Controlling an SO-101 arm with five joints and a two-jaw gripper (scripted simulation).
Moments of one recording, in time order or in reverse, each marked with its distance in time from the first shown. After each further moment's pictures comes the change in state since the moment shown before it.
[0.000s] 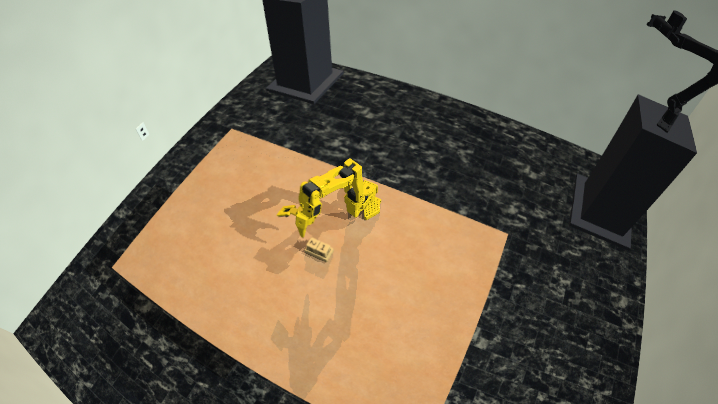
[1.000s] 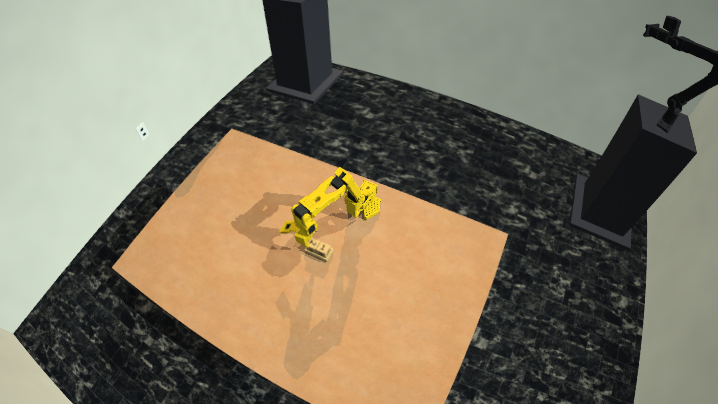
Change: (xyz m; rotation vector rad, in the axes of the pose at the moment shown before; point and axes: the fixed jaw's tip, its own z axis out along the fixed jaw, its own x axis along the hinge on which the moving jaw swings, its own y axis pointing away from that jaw) arm 0.011 -0.023 0.059 0.290 0.116 -0.007
